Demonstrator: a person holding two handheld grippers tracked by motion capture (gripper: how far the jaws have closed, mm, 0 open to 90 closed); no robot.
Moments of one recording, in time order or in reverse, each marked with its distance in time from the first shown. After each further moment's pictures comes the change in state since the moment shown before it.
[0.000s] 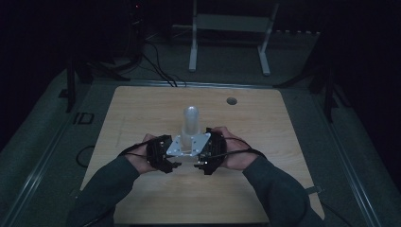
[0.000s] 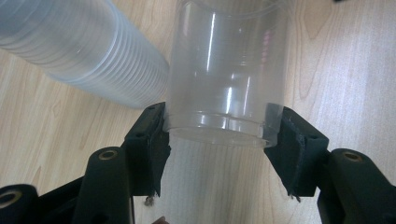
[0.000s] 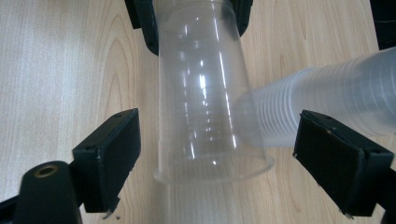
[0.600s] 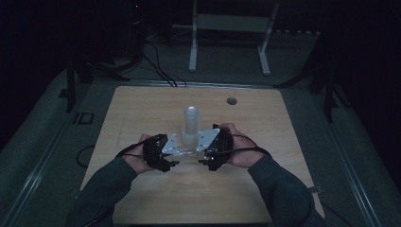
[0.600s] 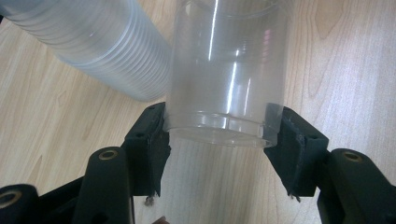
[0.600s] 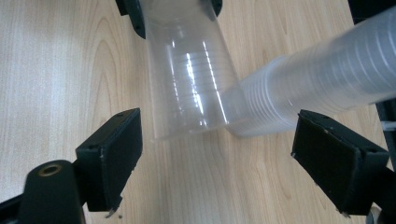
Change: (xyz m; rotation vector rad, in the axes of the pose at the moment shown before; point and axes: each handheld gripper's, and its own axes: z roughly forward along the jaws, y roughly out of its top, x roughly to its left) left arm 0.003 -0.011 -0.001 -0.031 0.017 -0.055; right arm -0.009 -0.013 -0.013 -0.025 -0.029 0.053
